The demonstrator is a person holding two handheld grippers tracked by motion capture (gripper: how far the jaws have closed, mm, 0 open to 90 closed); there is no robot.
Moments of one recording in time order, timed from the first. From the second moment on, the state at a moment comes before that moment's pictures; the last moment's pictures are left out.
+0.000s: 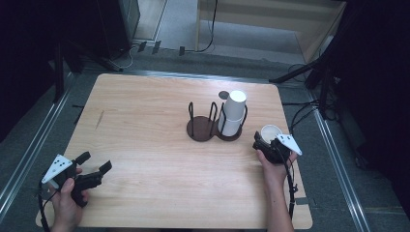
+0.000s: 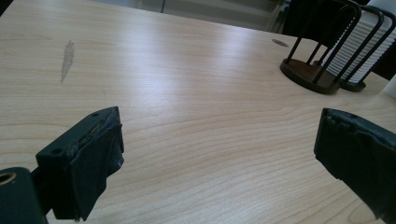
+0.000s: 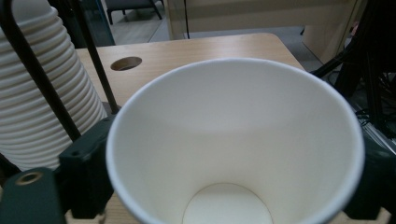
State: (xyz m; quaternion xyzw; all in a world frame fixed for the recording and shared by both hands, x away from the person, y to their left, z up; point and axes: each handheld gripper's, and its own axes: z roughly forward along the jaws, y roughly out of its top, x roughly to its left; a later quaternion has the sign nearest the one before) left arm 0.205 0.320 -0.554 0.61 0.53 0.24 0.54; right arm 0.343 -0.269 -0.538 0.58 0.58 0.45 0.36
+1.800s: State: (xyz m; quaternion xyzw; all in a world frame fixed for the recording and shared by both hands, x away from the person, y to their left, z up) left arm 0.202 0.322 -0.554 0.60 0.53 0.24 0.55; right arm 0.228 -0.307 -0.536 0.57 0.58 0.46 0.36
